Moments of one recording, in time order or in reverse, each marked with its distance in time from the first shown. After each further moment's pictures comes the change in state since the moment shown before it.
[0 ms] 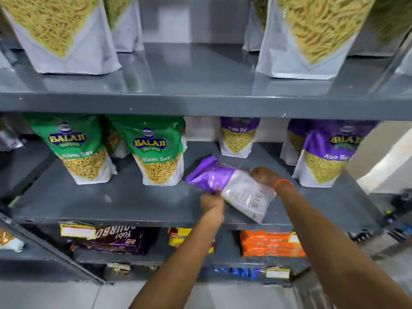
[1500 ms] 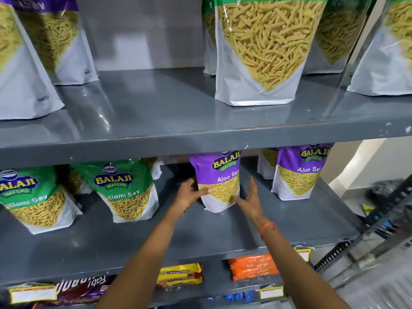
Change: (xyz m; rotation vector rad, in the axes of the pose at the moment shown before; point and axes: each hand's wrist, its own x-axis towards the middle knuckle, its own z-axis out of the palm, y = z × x) left_hand 0.075 0.072 0.014 0.366 -0.497 0.559; right_hand 0.011 0.037 0.040 1.012 0.412 -0.109
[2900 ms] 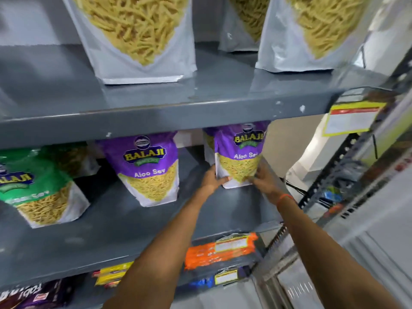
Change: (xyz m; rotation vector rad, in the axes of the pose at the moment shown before) left_hand 0.054 0.010 0.248 0.073 -0.187 0.038; right_hand 0.045 0.006 -0.223 -0.104 -0.030 -0.063
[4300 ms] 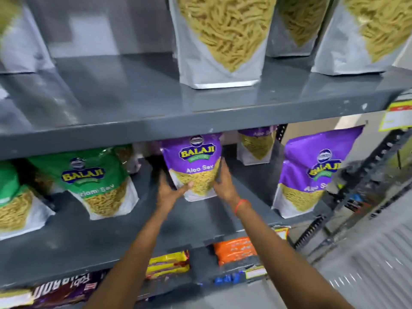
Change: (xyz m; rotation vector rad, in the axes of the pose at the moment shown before) left_hand -0.116 -0.039 -0.213 0.022 0.397 0.133; right_hand -0.050 -0.069 0.224 -0.139 0.015 -0.223
